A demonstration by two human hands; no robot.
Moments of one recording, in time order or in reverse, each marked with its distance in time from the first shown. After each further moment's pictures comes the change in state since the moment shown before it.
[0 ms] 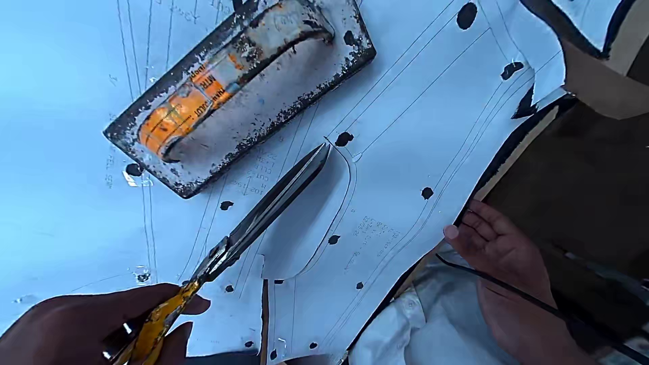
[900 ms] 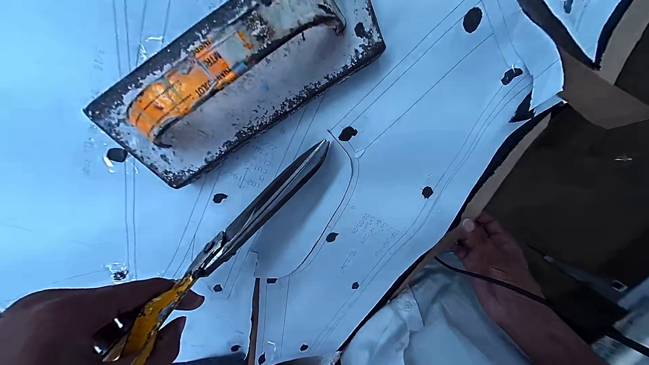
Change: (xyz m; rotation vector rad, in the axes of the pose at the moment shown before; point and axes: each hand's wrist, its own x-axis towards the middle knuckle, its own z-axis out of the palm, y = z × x) left_hand 0.003 -0.004 0.007 0.002 -0.002 -0.037; right_hand 0.024 0.039 -0.023 0.344 0.044 0.114
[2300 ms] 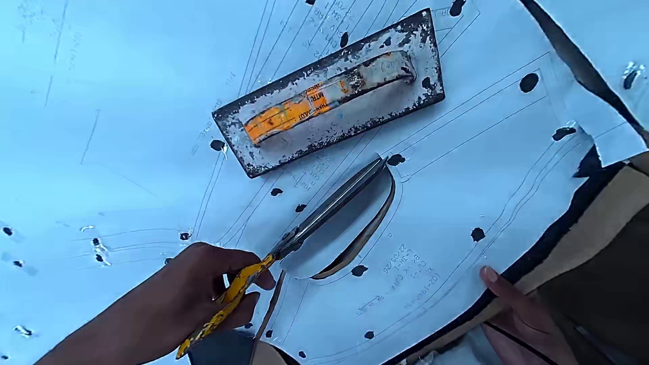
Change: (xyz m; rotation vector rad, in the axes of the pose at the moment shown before) left_hand 0.023 -0.048 0.040 -0.268 0.106 0.245; right_hand -0.013 -0.022 0.015 0.206 -0.152 0.170
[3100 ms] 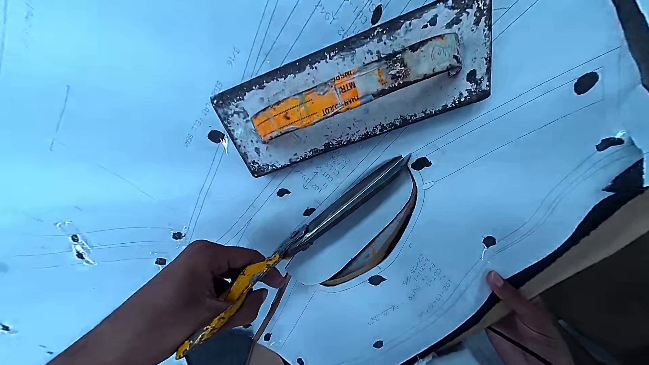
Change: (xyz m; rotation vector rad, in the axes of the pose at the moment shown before) left_hand 0.006 -0.010 0.003 -0.333 -0.002 -0.140; right_hand 0.009 0.007 0.001 -0.051 0.069 0.019
